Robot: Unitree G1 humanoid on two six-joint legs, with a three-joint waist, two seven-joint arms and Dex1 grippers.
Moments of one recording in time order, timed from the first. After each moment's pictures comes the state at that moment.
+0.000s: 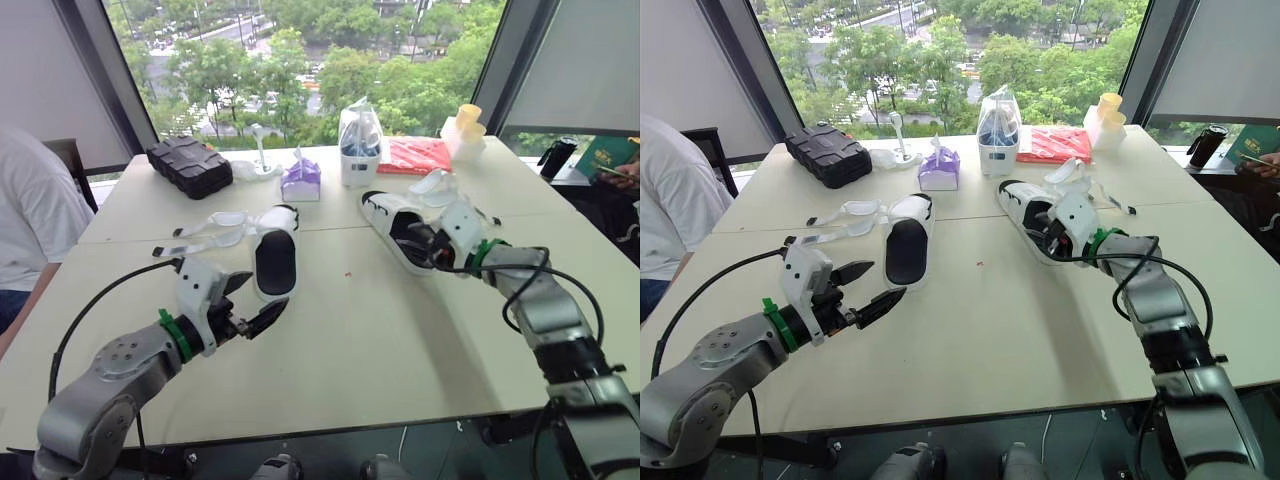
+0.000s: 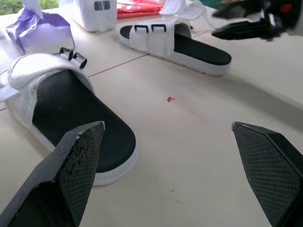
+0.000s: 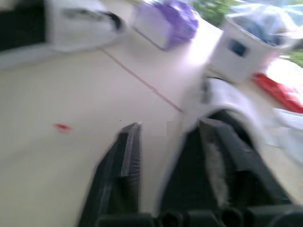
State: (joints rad) left arm -0.09 0.54 0.14 -0.66 -0.64 0.75 -0.45; right arm -0.81 -0.66 0.18 0.49 -0.09 0.05 0.58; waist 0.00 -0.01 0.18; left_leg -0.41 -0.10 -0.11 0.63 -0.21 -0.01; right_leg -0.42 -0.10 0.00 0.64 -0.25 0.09
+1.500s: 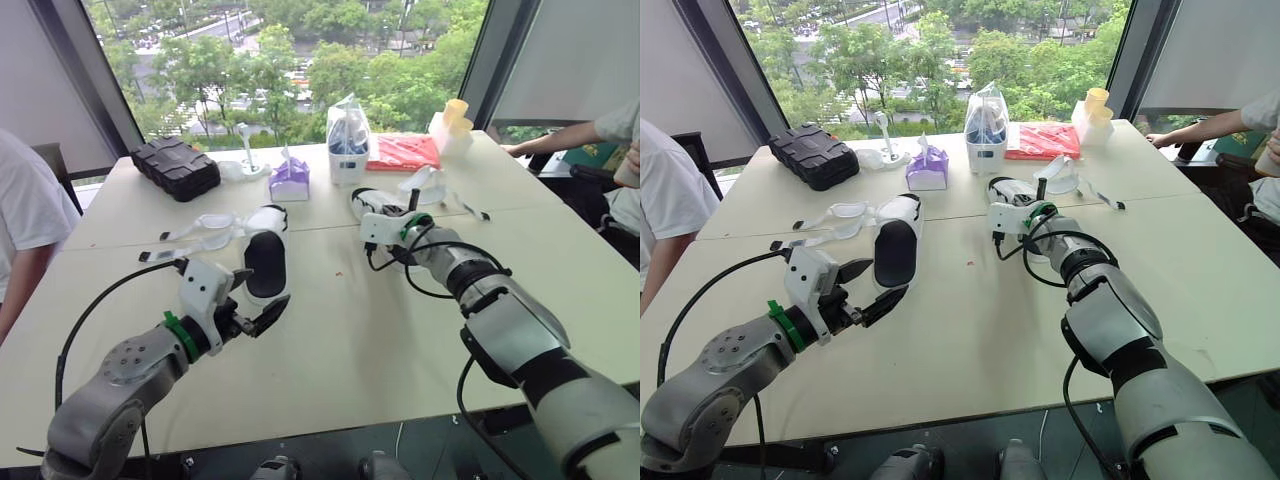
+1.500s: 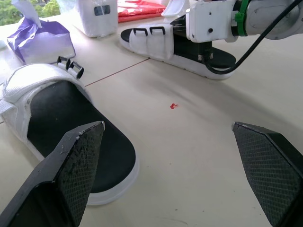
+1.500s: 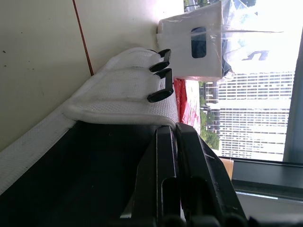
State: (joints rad) left arm -0.07 0.54 0.11 -0.68 -0.60 0.72 -0.37; right arm -1.27 -0.37 0.57 1.39 -0.70 -0.23 -0.03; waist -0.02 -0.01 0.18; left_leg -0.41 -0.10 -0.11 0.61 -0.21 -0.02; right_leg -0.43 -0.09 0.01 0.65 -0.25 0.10
